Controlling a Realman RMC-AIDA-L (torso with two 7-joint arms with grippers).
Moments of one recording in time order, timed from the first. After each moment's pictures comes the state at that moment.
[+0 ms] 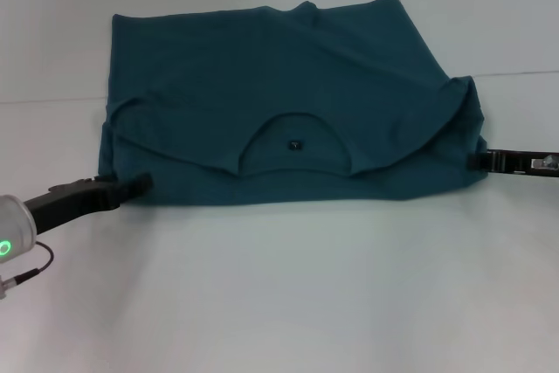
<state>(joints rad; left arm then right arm) -0.56 -2.16 0.62 0.63 2.02 0.95 -1.75 0.62 1.99 -0.63 -0.58 -2.25 -0.96 2.09</state>
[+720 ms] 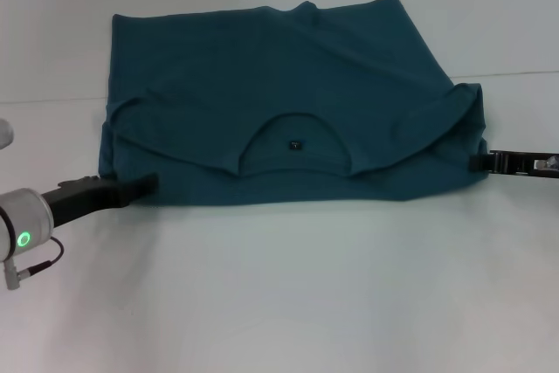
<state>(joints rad) -0.60 -2.16 0.70 0.59 2.02 0.81 -1.75 0.62 1.99 -0.63 -0.58 -2.25 -0.97 2.09</state>
